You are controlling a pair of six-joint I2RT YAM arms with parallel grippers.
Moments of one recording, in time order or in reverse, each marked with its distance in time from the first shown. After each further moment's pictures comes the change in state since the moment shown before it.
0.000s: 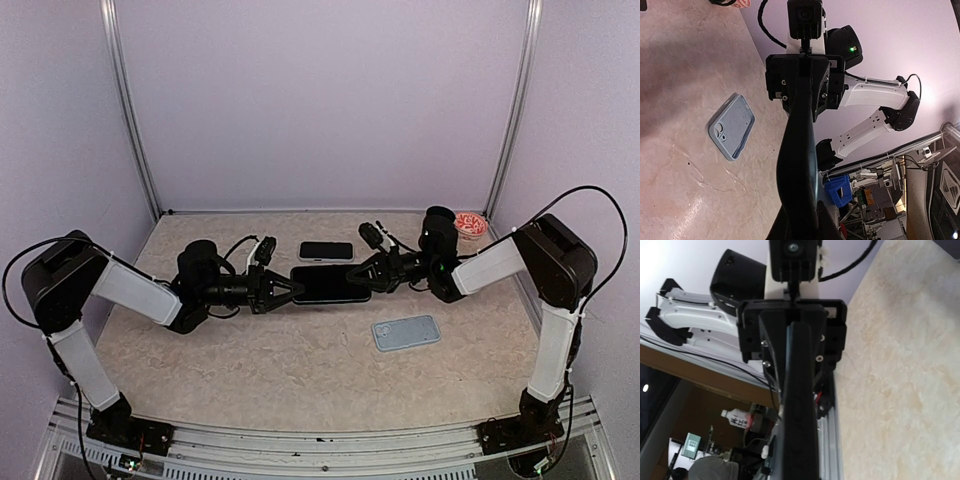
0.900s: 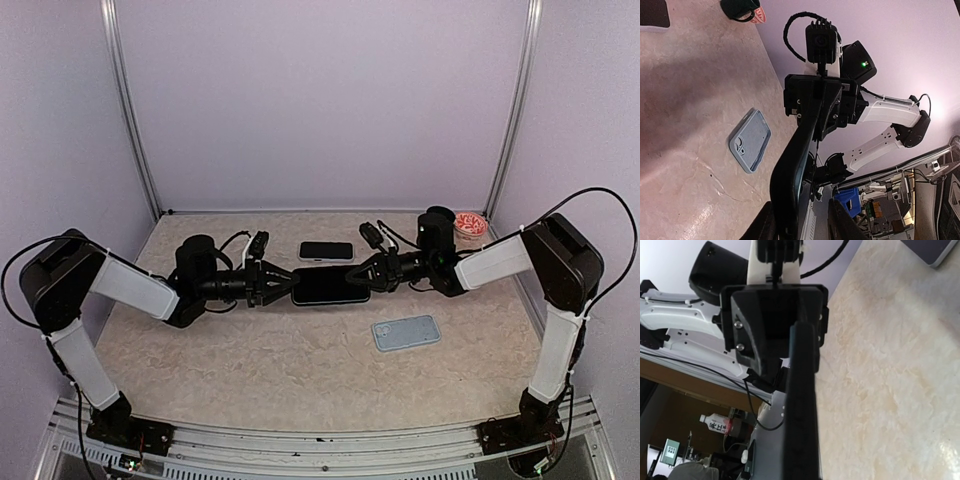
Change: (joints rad) left arm 0.049 -0.006 0.019 -0.070 -0.041 0.043; right arm 0.000 -0.044 0.030 -0.274 0.050 -0.218
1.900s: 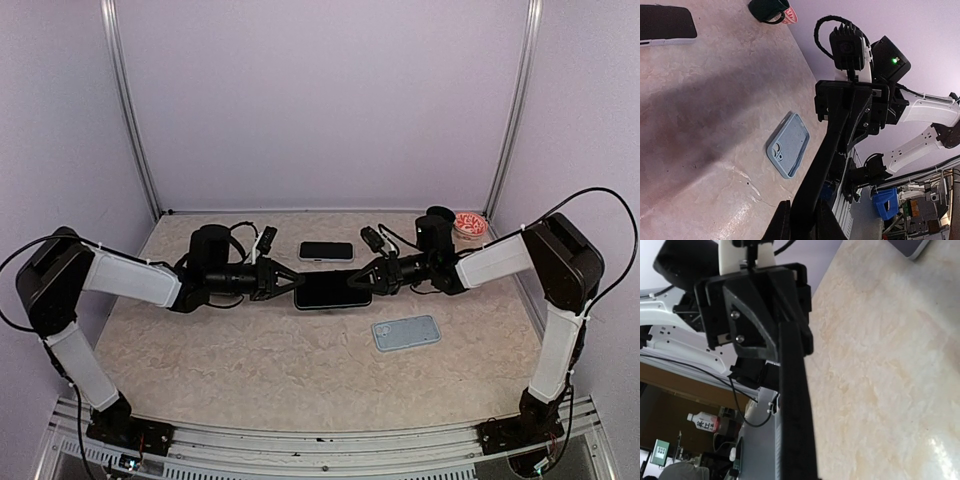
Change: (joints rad) left arm -0.028 -0.022 0.129 -0.361 -0.126 0.253; right arm -0.010 0.000 0.005 -0.128 0.014 -0.105
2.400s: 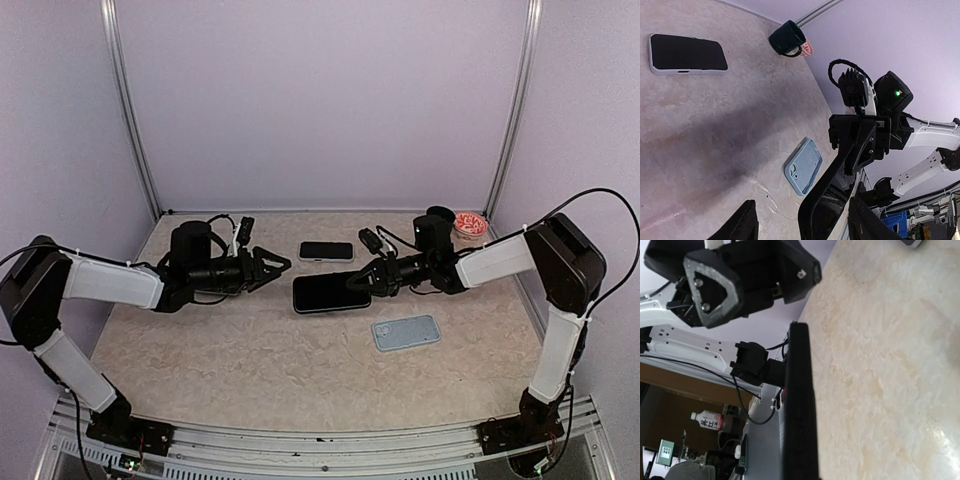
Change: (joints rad) left arm 0.056 -0.124 -0.066 -0.019 -0.114 0.008; right arm 0.011 -0.016 0.009 -0.056 0.004 -0.007
